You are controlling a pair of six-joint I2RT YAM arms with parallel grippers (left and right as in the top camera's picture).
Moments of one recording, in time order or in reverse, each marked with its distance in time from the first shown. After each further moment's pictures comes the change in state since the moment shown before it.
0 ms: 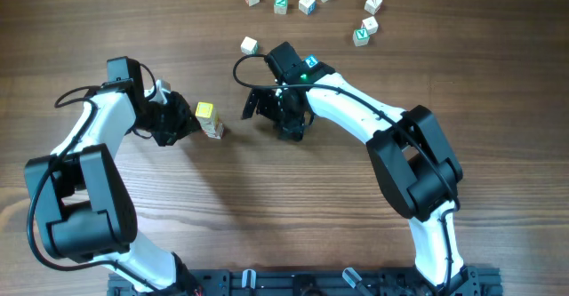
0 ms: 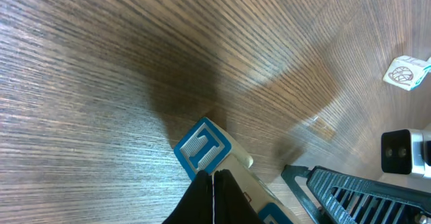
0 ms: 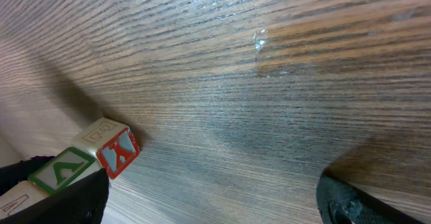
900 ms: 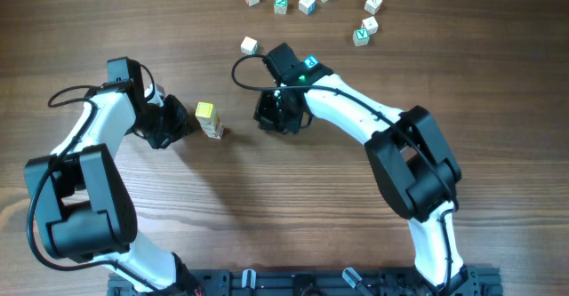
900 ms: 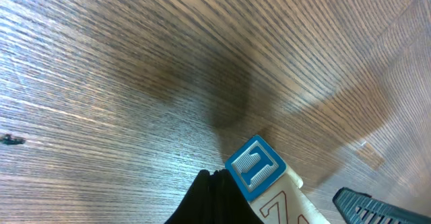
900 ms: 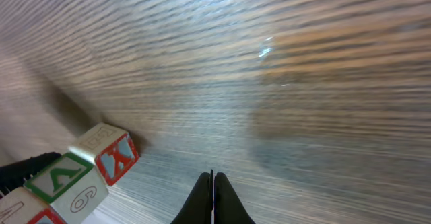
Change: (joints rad) left arm 0.000 0.000 0.000 -0.013 -0.155 0.001; right arm 0.017 0.000 -0.001 0.019 0.027 -0.001
